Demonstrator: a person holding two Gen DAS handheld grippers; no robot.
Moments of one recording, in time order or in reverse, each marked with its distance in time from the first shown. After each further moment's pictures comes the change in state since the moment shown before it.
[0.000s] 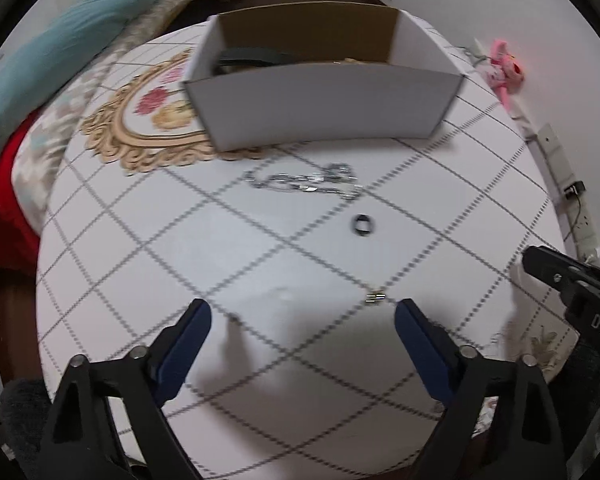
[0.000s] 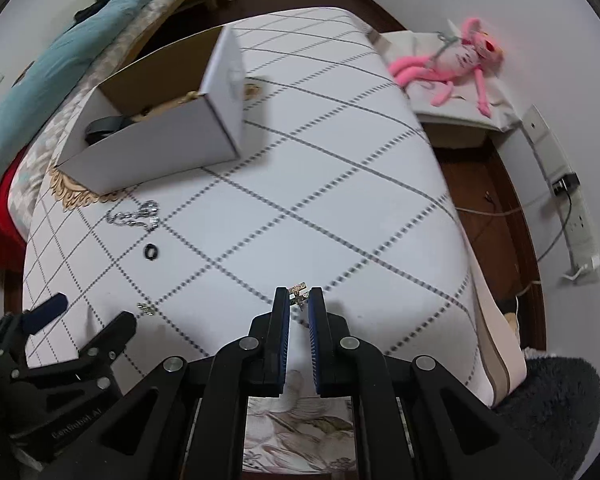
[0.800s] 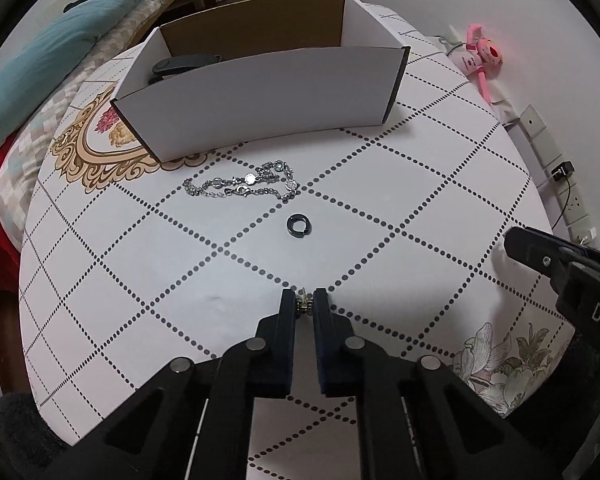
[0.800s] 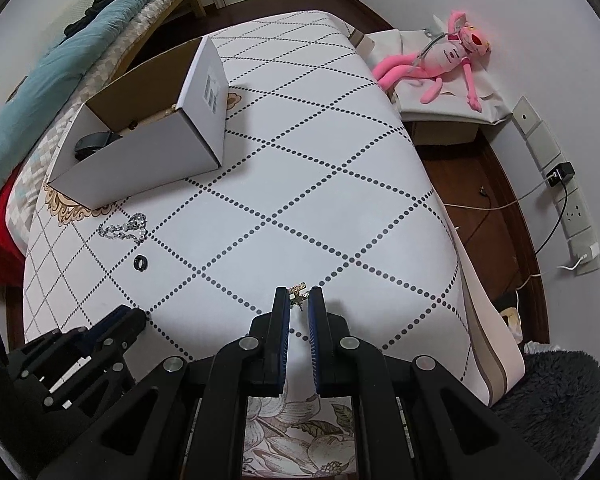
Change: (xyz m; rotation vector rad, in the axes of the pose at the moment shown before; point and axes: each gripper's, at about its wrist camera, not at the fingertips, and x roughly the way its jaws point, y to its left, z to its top) left arm 0.012 -0.026 0.003 0.063 -0.012 -0.025; right arm -0.002 -0.002 0.004 0.029 -0.027 0.003
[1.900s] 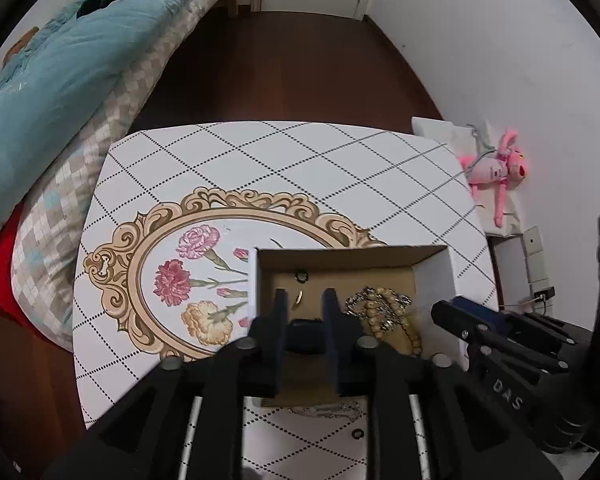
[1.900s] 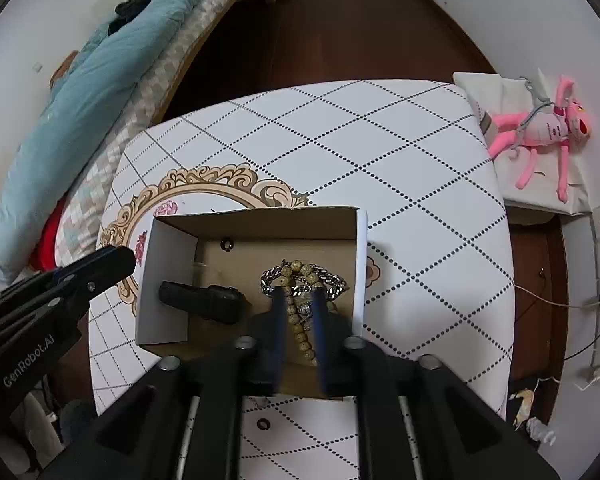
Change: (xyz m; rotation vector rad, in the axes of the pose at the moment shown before) left arm -0.048 0.110 0.187 -0.174 -0.045 -0.059; right arm 0.020 0.101 0.184 -0.163 0.080 0.157
